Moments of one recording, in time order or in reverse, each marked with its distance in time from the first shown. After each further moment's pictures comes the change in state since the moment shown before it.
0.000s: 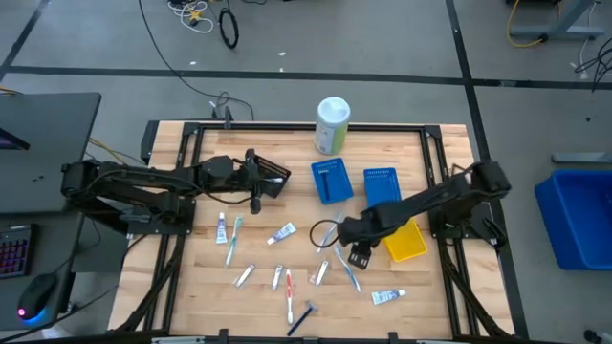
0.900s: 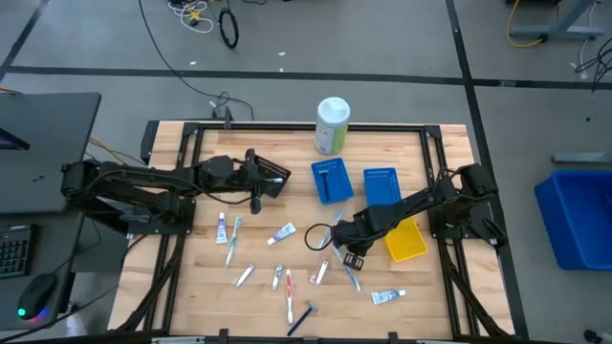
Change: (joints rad) left arm 0.000 0.000 0.000 0.000 0.000 0.000; right arm -0.016 0.084 0.024 0.064 0.019 -0.081
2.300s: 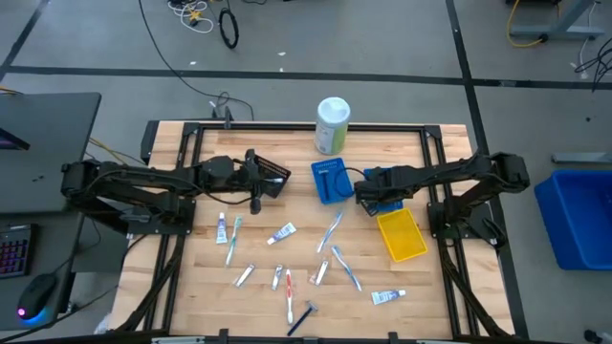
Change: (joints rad) left arm 0.000 0.000 0.000 -0.010 0.000 0.007; right arm -0.303 -0.290 -0.139 -0.363 0.441 0.235
